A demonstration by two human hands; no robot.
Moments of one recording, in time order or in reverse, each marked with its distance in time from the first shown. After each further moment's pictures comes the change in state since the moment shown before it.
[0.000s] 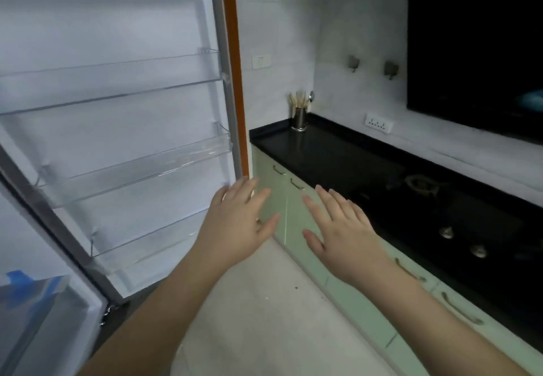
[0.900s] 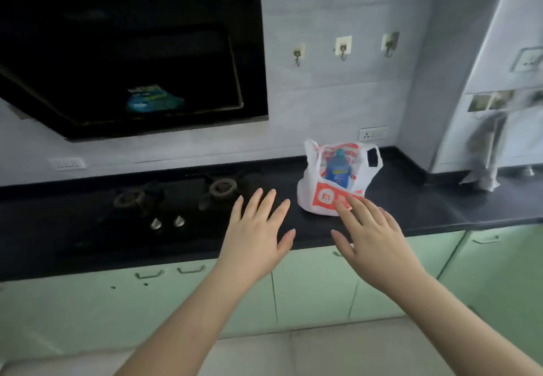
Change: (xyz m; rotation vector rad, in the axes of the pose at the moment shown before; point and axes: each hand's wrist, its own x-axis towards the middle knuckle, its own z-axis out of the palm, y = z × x) left_hand -0.092 0.604 0.039 -0.116 -0.082 0.976; right_hand -0.526 0.302 -0.167 -0.268 0.058 1.067
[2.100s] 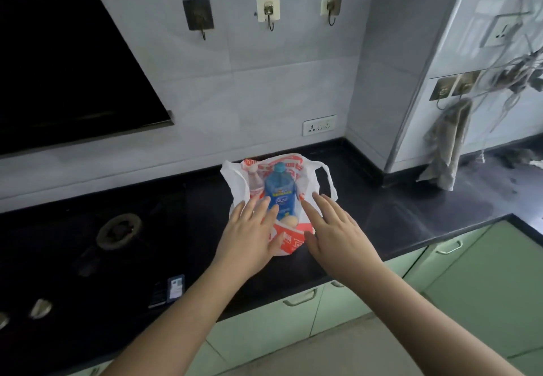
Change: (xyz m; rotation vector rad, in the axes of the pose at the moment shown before) left_hand 0.310 0.061 0.168 -0.079 -0.118 0.256; right_hand 0.213 0.166 0.111 0.076 -0.174 0.081
